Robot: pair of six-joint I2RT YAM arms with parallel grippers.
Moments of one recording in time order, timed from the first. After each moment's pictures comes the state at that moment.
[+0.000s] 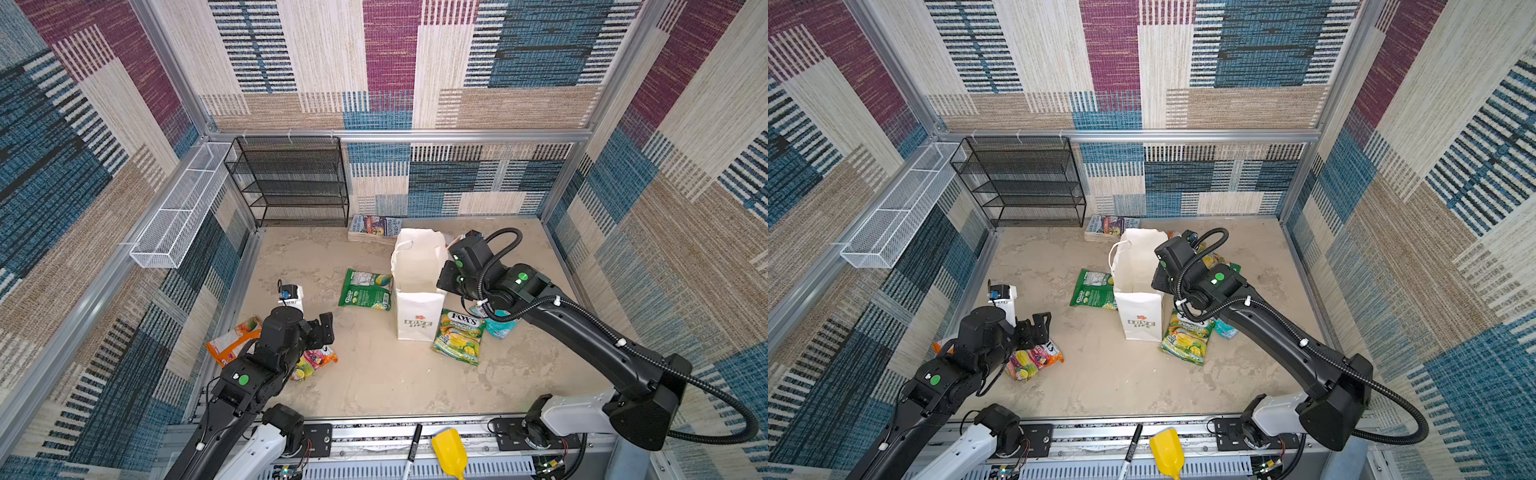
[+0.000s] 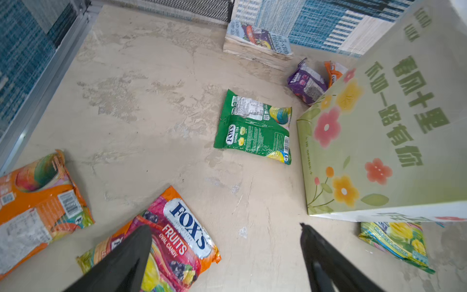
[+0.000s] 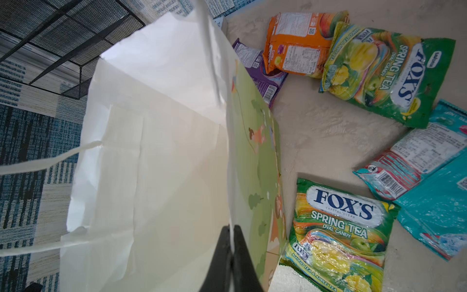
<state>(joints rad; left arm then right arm) -0.45 0.63 0.78 -0.81 -0.25 -0.47 0.73 1.35 1.38 -0.83 0.25 0.87</state>
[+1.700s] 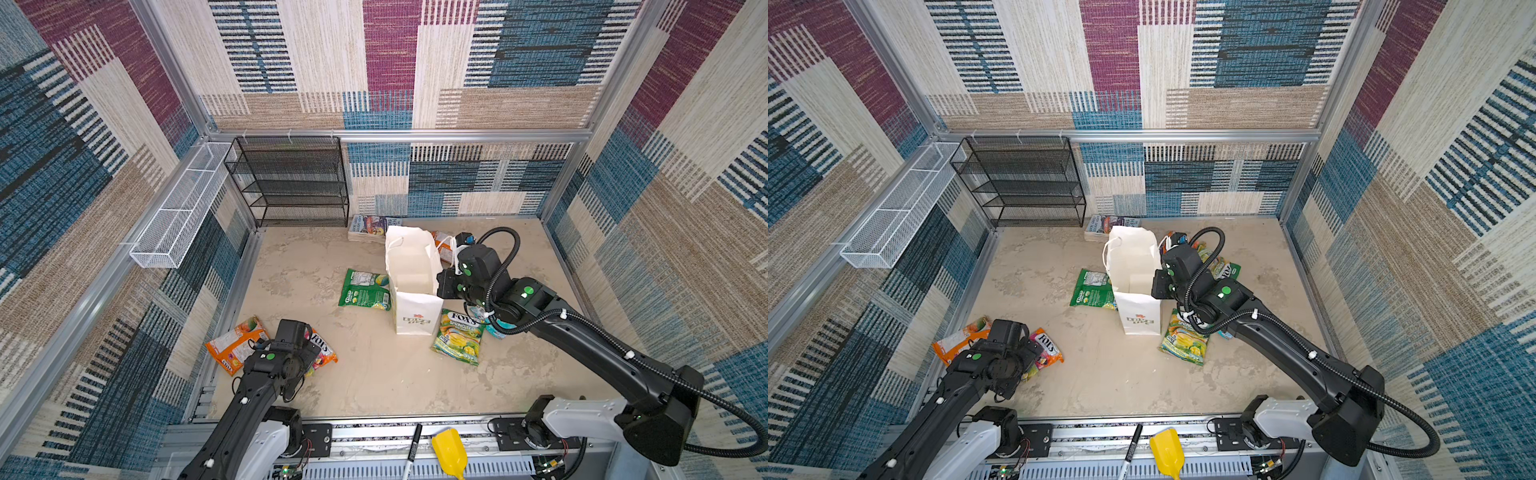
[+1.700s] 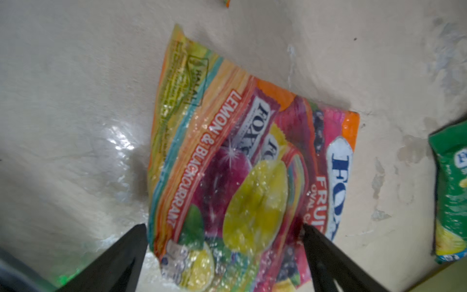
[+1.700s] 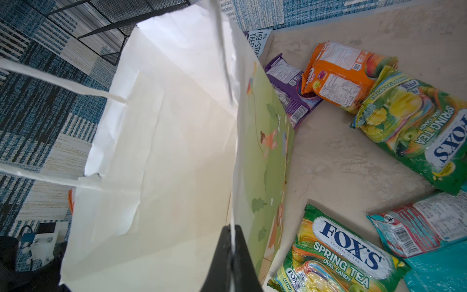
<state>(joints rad) -0.14 0.84 0.46 -0.86 -0.11 -1.18 0.73 1.26 1.22 -0.63 0.16 0.60</state>
